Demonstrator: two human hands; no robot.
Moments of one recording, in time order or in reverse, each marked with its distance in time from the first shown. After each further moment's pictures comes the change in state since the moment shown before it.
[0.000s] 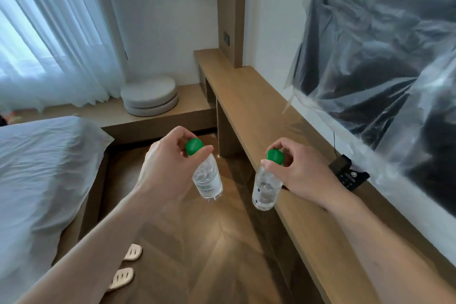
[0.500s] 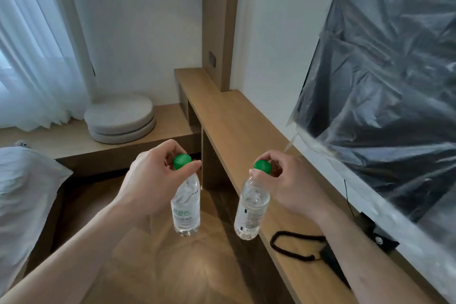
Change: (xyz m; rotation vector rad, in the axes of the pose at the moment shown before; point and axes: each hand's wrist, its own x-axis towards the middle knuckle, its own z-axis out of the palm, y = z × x) left_hand 0.249 -0.078 0.019 0.025 -0.095 0.063; right_hand 0.234 -0.002 0.035 0.022 0.054 0.059
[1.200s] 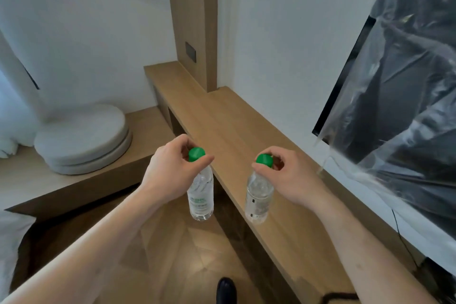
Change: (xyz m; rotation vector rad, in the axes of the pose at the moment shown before) left_hand 0.321 -0.080 0.074 -0.048 -0.201 0.053; right_hand 0.285 0.044 0.058 0.031 0.082 0.206
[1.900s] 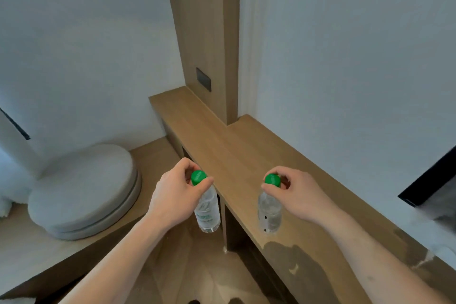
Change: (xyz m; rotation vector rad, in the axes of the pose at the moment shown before) left_hand 0.293 -0.133 -0.038 0.040 -0.034 -0.016; right_hand 0.296 -0.034 0.091 -0.054 -0.061 0.093
